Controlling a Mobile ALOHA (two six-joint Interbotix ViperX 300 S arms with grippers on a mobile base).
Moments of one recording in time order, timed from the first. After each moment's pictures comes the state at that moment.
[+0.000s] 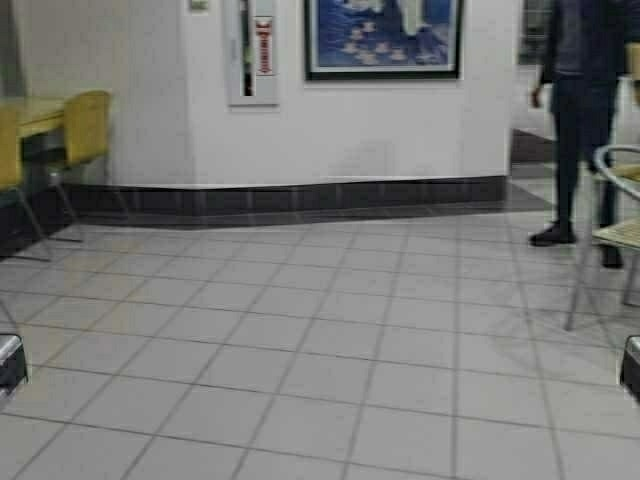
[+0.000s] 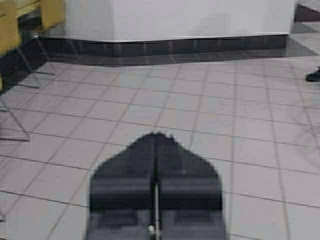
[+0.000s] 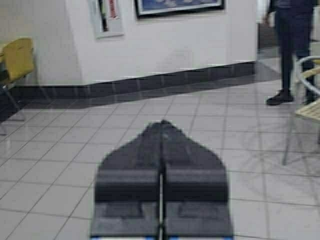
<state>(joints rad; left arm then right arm) -0.02 -0.95 1.19 0.00 -0.25 -0.01 0.01 -1.01 1.19 -0.01 -0.25 0.05</state>
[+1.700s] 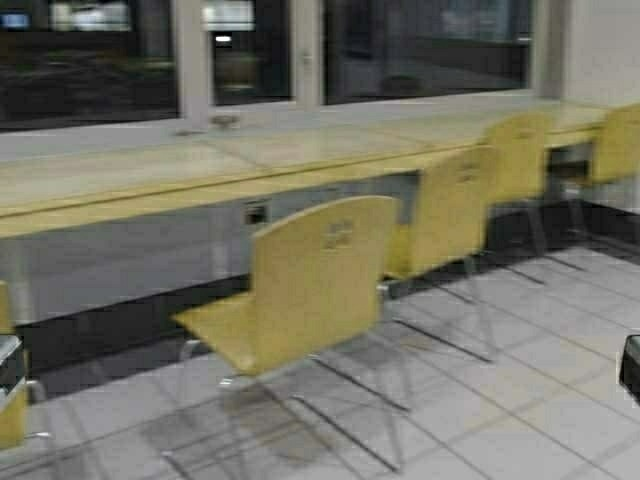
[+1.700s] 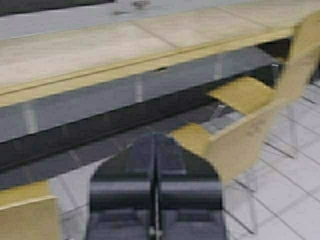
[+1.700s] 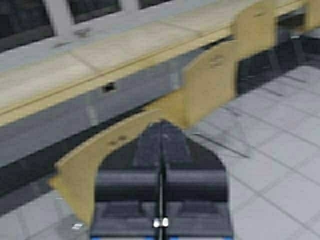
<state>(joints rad) -0.01 -0.96 1.22 0.00 -0.24 -0.03 0.01 -0.94 1.20 0.00 -0.25 0.13</state>
